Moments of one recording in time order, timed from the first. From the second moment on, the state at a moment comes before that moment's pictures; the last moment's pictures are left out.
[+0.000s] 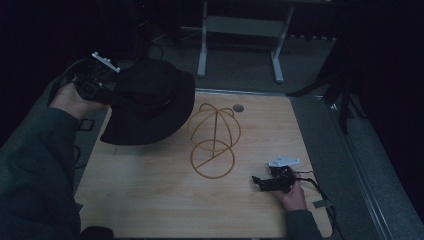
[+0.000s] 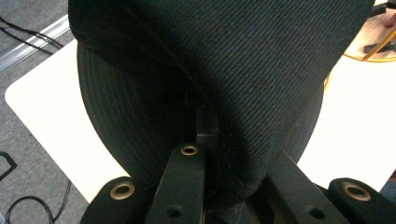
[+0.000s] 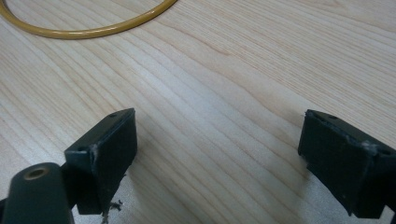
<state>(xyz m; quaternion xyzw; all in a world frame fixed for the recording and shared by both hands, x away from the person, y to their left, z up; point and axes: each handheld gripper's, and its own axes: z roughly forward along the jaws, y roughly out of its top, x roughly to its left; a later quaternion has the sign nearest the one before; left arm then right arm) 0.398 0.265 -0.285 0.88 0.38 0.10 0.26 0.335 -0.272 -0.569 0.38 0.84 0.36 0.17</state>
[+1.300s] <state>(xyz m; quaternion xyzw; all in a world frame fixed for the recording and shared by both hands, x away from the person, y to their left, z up) 0.385 0.257 -0.255 0.89 0.34 0.10 0.29 0.335 -0.272 -0.568 0.38 0.84 0.36 0.17</state>
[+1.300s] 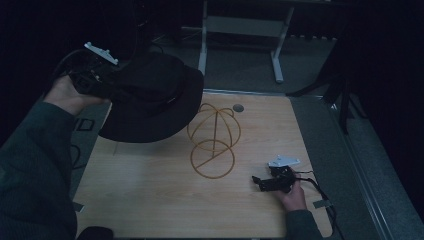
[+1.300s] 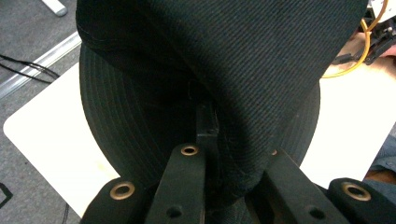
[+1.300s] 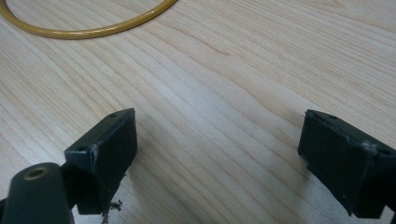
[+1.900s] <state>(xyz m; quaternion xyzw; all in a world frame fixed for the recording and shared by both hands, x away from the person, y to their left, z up) 0.379 0.251 -0.241 0.89 0.32 0.10 0.30 0.335 -0.273 -0.568 0.38 0.84 0.36 0.17</state>
